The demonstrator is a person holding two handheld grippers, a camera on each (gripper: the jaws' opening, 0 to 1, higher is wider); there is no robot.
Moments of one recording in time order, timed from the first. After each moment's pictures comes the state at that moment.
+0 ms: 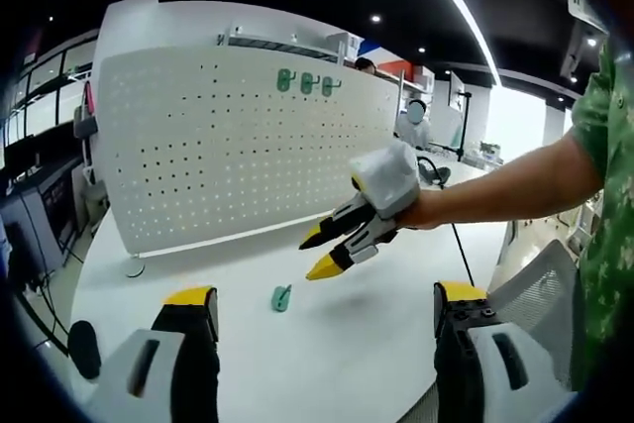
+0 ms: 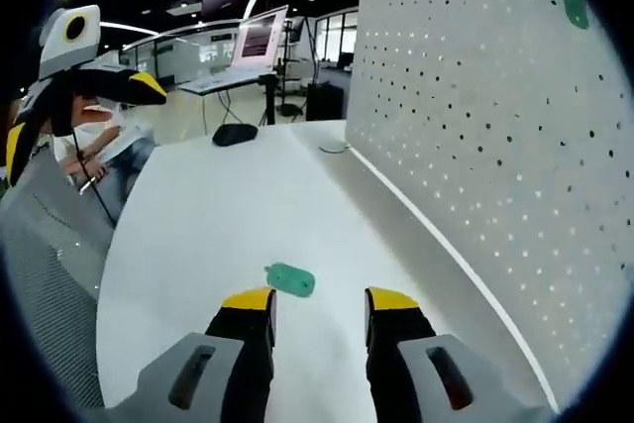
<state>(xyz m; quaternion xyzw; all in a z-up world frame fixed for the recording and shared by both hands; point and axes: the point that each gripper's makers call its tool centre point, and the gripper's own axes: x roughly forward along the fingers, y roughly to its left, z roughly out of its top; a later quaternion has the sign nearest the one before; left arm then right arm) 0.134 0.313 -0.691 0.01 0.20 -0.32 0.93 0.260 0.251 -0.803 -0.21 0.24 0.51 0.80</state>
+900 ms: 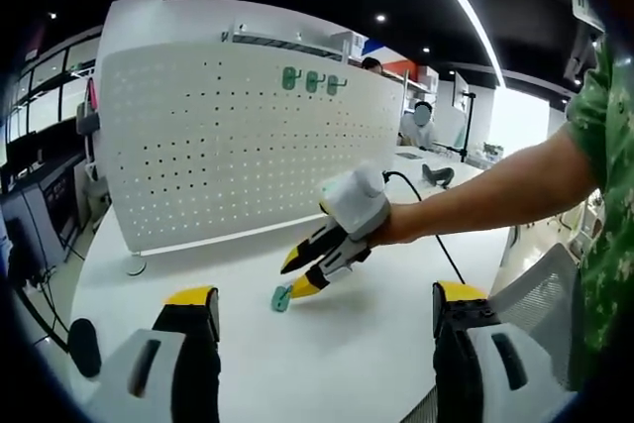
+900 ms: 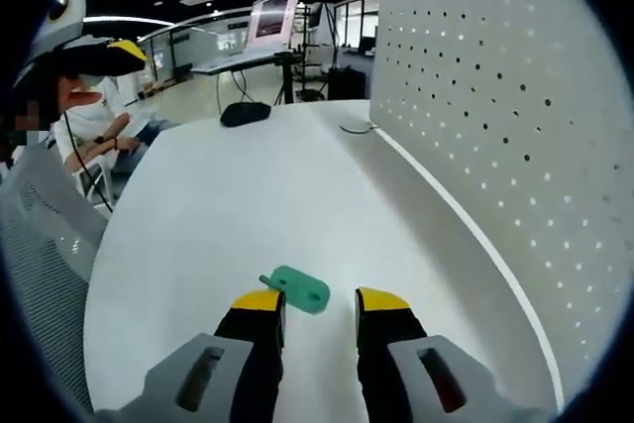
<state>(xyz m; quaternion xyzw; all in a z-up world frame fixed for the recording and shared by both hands) 0.138 0.314 -0.692 0.00 0.20 -0.31 0.93 0.261 0.281 -0.836 -0.22 0.27 0.55 0.76</state>
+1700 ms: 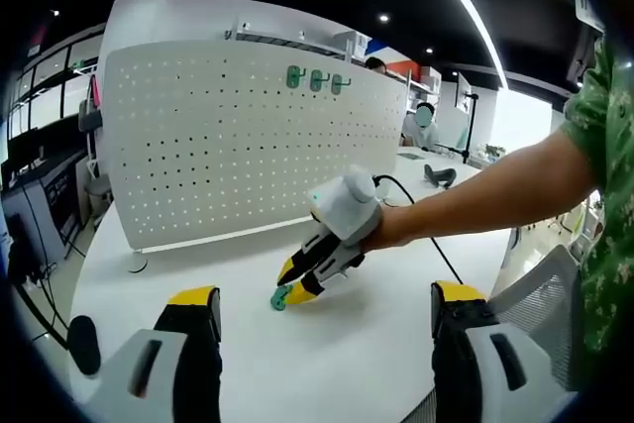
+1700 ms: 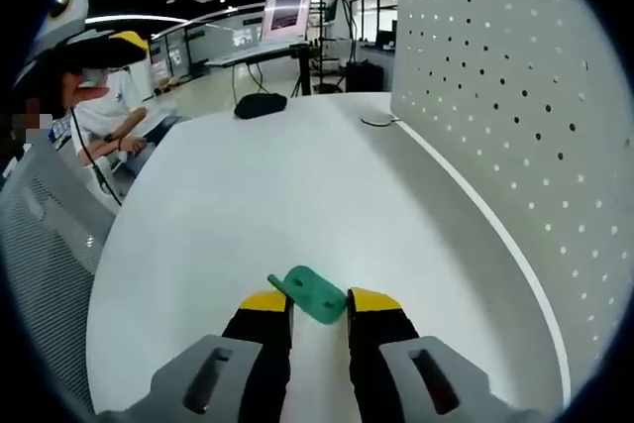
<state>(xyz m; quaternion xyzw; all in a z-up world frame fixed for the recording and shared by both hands) 0.140 0.316 -0.694 0.00 0.20 -0.31 0.93 0.254 0.291 -0.849 -0.22 0.29 0.58 0.73</state>
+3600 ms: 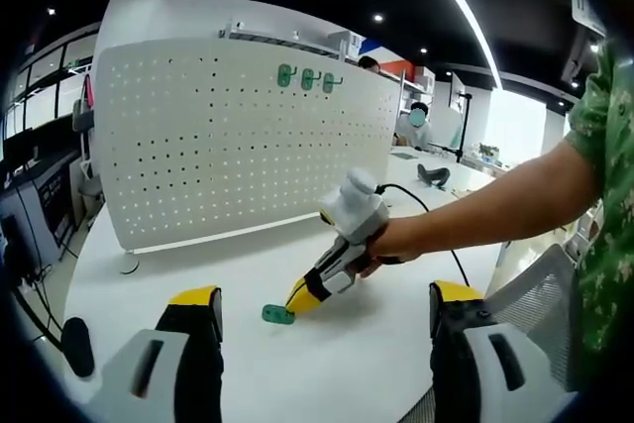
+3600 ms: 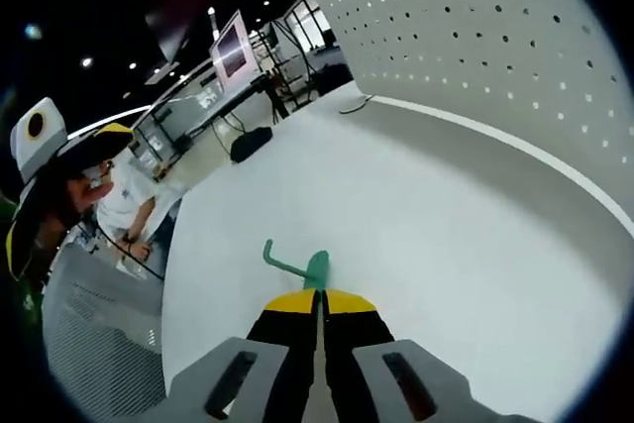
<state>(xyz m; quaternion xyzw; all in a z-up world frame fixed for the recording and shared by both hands) 0.138 0.307 -0.696 -0.01 0.20 -0.32 0.92 0.221 0.285 -0.842 0.01 0.39 0.54 0.74</state>
